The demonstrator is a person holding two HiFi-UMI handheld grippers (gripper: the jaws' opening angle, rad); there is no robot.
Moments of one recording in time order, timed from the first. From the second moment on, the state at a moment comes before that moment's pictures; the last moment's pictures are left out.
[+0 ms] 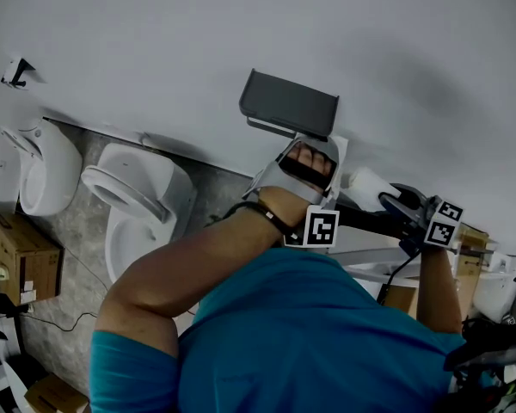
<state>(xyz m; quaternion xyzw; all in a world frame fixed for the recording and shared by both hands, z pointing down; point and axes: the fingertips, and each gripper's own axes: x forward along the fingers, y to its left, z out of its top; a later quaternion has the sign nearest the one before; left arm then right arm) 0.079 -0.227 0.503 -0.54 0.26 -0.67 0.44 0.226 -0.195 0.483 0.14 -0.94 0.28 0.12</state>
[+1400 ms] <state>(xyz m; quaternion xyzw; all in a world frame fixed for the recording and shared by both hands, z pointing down) 0.040 -0.227 0.490 -0.59 0.33 -0.57 0.47 0.197 -0.195 0.485 0.17 -0.94 0.27 0.10</state>
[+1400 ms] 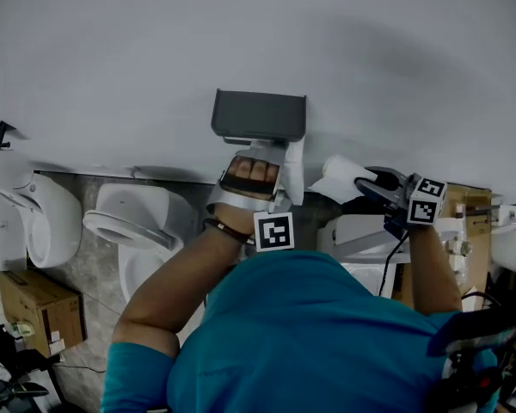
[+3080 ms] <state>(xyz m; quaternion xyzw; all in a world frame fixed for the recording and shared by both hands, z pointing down) -0.044 -0.174 0.445 -0.82 0.30 -0.44 0.22 0.153 -0.194 0.420 0.19 -0.96 0.21 0.07</state>
